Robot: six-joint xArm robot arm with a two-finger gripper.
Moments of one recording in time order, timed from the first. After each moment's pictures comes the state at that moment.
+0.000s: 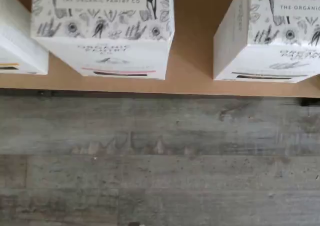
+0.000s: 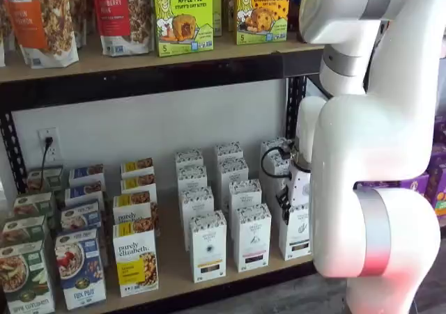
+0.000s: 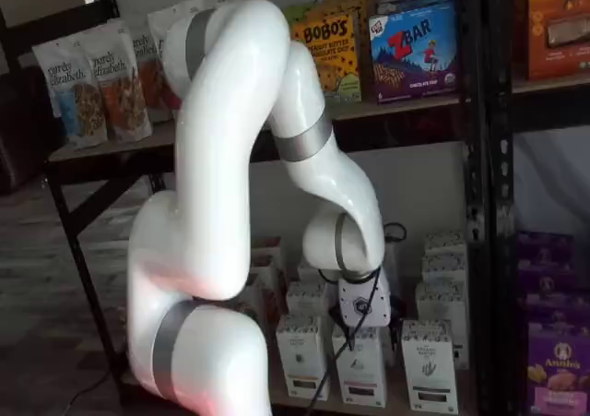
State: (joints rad) arm -0.25 0.36 -0.65 -0.11 0.20 -0.14
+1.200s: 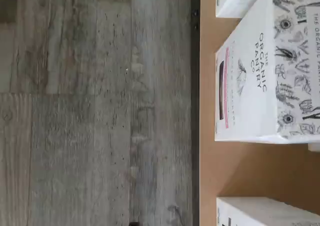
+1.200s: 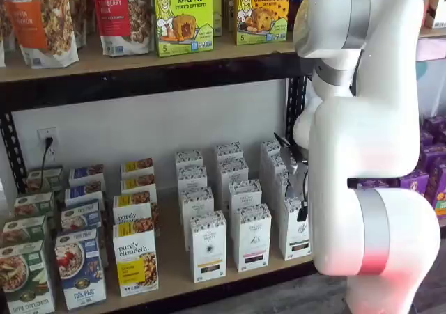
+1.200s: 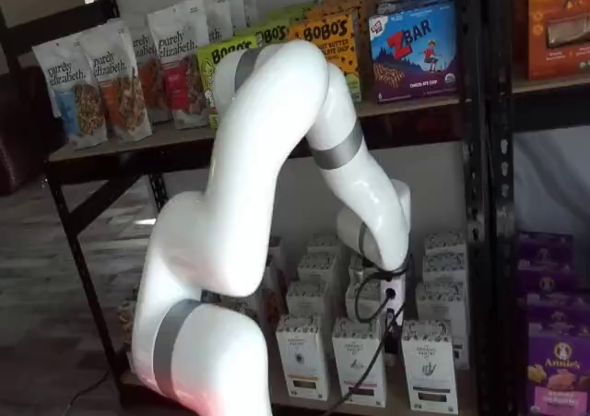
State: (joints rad) arm -0.28 0.65 -1.05 0.35 0.37 -2.17
